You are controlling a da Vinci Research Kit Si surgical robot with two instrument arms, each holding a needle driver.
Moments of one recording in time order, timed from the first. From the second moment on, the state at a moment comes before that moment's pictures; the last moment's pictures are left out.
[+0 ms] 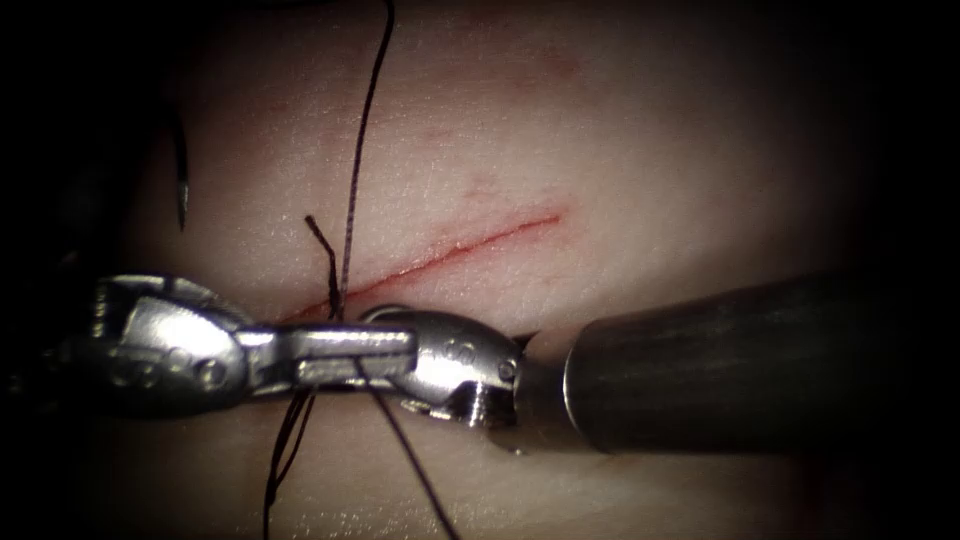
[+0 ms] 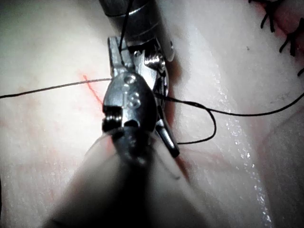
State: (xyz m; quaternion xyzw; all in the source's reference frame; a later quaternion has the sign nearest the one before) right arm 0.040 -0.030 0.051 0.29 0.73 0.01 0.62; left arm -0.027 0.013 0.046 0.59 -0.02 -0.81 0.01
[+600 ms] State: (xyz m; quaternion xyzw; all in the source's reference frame) right arm 0.039 -0.035 0.049 0.35 0.74 -0.03 0.56; left arm -0.023 0.019 0.053 0.53 -0.13 -0.84 -0.03
